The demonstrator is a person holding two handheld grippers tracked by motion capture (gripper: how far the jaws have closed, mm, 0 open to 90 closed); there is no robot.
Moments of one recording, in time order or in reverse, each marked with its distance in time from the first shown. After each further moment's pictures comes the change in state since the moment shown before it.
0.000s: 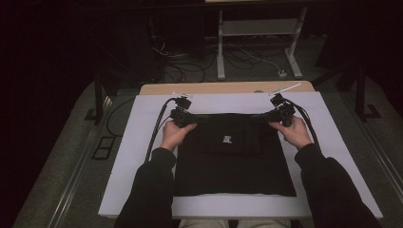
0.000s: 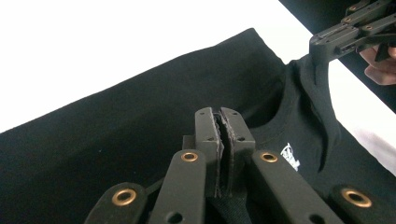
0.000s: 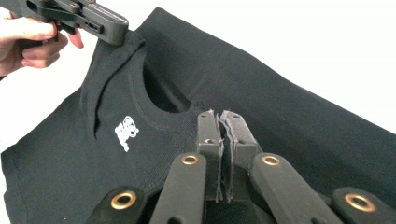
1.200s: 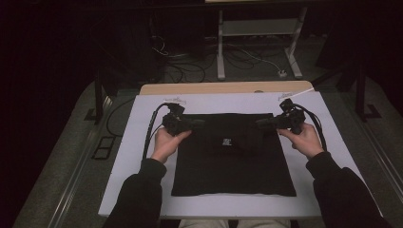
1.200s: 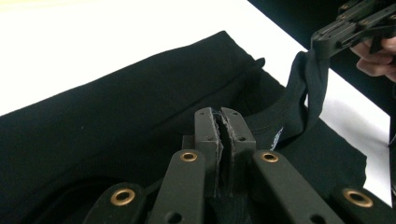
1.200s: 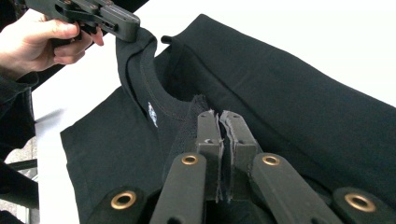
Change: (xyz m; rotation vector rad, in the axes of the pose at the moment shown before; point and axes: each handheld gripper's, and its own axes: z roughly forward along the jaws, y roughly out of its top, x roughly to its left) left arm -0.036 -0.020 -0.038 -0.045 0.003 0.072; right arm 0.030 -0.019 -0.035 -0.045 0.086 -0.039
